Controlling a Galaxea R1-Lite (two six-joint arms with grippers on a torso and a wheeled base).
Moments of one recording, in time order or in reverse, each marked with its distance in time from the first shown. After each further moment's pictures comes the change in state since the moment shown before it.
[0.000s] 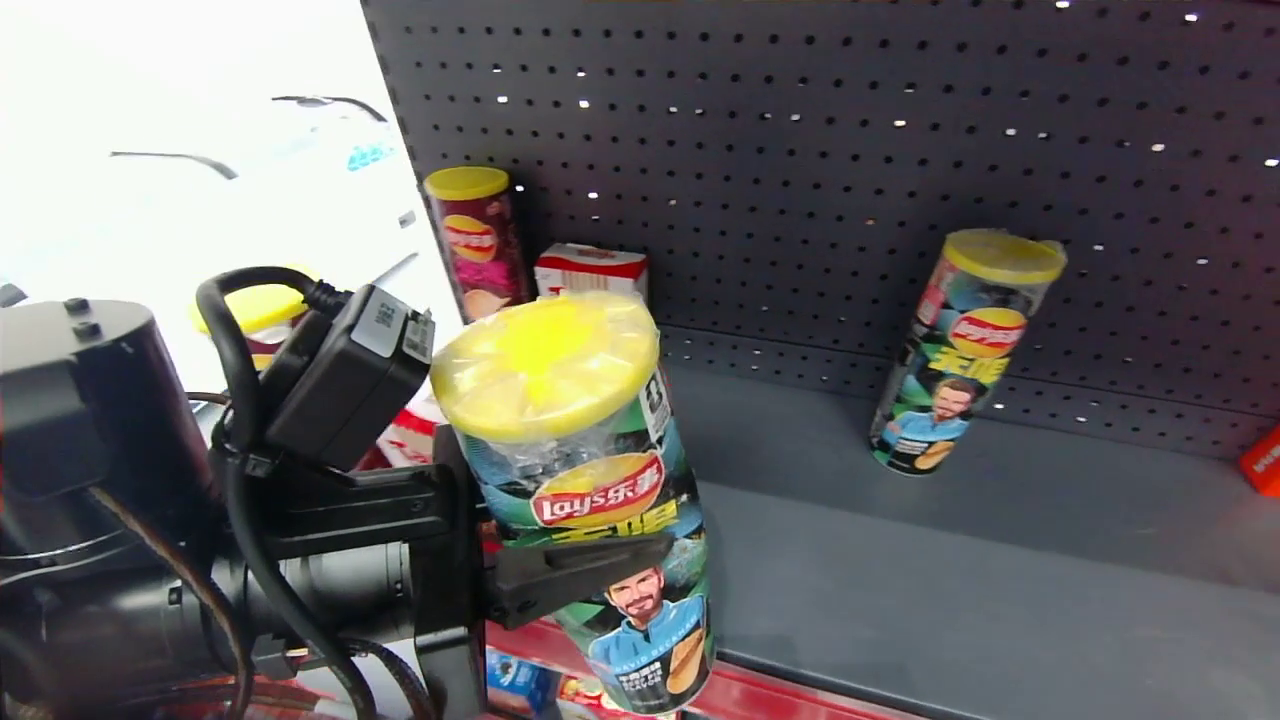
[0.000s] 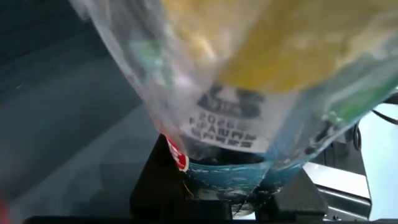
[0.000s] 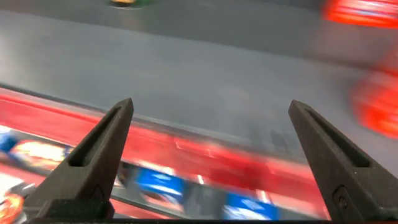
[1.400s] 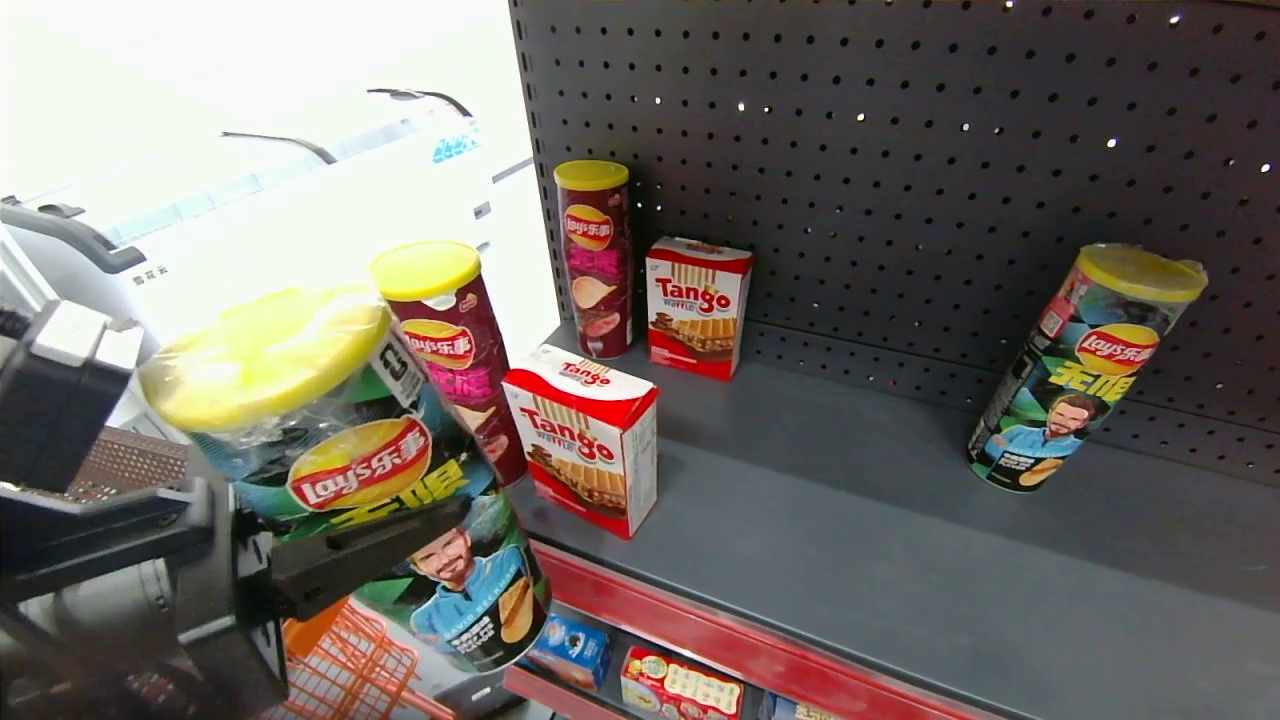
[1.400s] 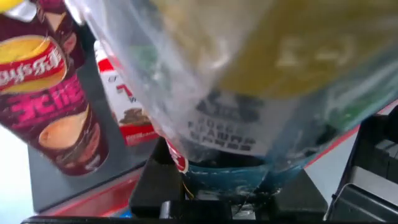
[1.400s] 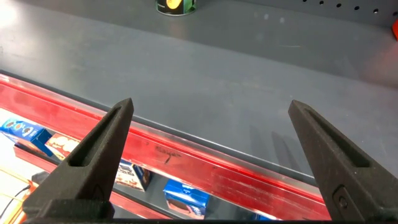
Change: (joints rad) left arm 0.235 -0.244 0.140 0.078 0.091 0.003; right arm -0.001 0.000 0.000 0.000 0.000 0.000
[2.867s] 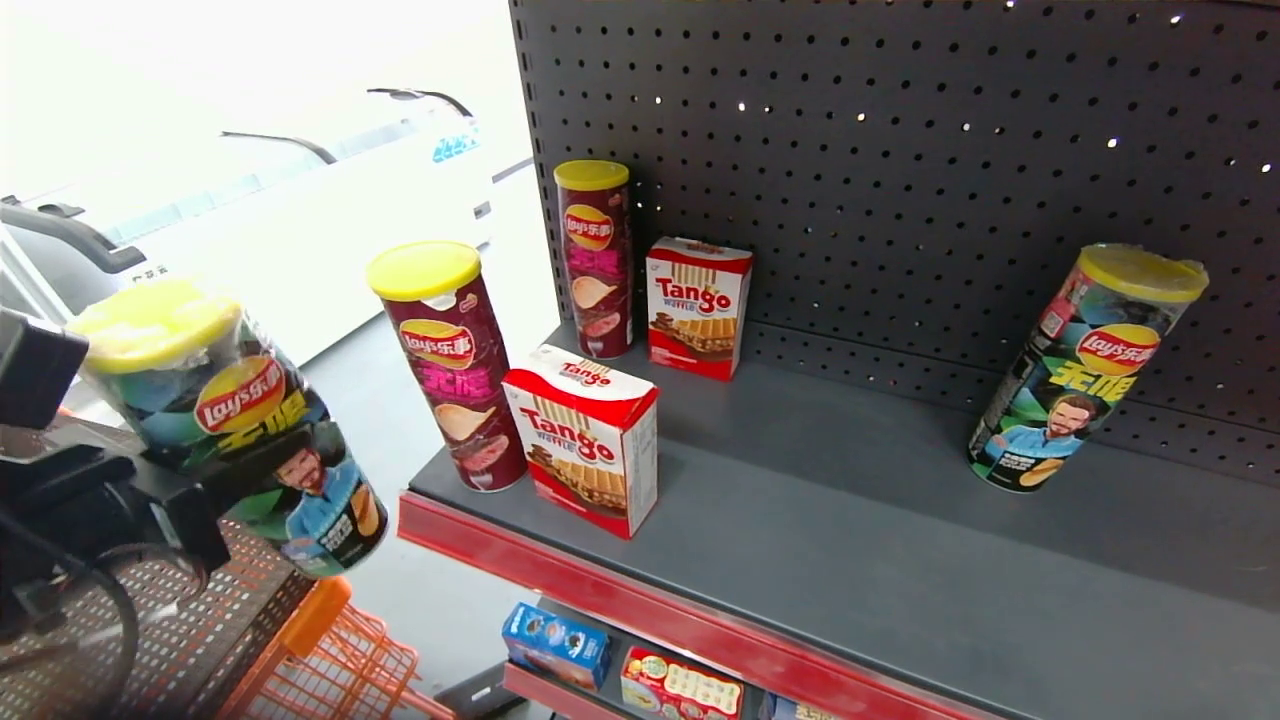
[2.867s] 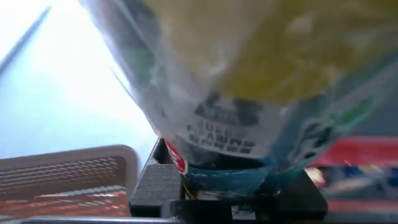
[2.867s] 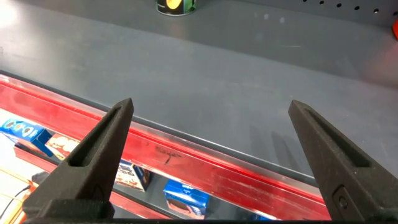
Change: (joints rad) left arm 0.410 0.007 0.065 -0.030 0.160 0.034; right arm 0.000 0.000 0.000 0.000 -0.001 0.001
